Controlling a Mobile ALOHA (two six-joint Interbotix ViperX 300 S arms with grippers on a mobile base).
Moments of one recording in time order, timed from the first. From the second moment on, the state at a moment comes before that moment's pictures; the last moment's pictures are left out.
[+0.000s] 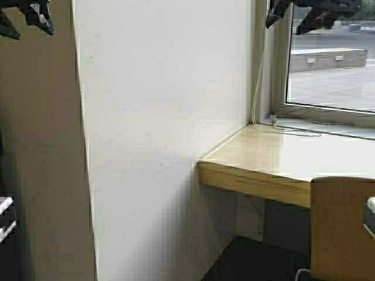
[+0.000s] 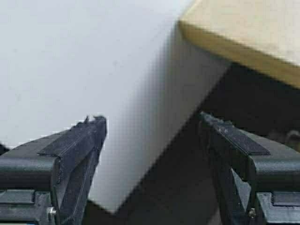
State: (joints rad) left arm -0.20 -0.86 1.13 -0.21 0.19 0.08; right arm 0.34 -0.32 0.81 0.17 0.02 0.03
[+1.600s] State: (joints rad) left arm -0.20 -0.77 1.12 -0.23 0.16 0.07; right arm 0.37 -0.13 0.70 0.16 0.06 0.03
